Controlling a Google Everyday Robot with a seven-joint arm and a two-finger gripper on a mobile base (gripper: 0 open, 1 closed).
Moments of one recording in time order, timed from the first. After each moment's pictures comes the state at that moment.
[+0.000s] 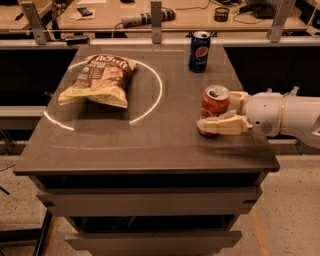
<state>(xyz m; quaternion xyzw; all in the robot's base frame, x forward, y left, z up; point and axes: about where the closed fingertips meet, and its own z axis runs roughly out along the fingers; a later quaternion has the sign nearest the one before) 0.529 -0.134 0.876 -0.43 0.67 0.32 0.52</state>
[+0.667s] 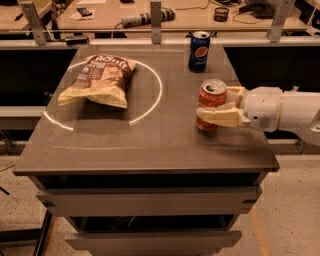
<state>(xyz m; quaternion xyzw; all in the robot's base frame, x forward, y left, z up) 0.535 -0.127 0.889 -0.43 0.66 0.31 0.53</state>
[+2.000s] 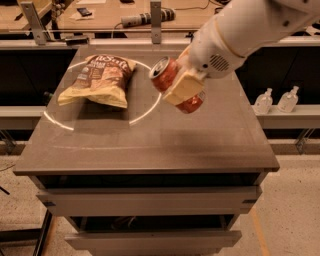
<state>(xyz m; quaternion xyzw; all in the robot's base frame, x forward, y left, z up) 0.515 -0.035 0.960 -0.61 0.72 0.13 0.31</state>
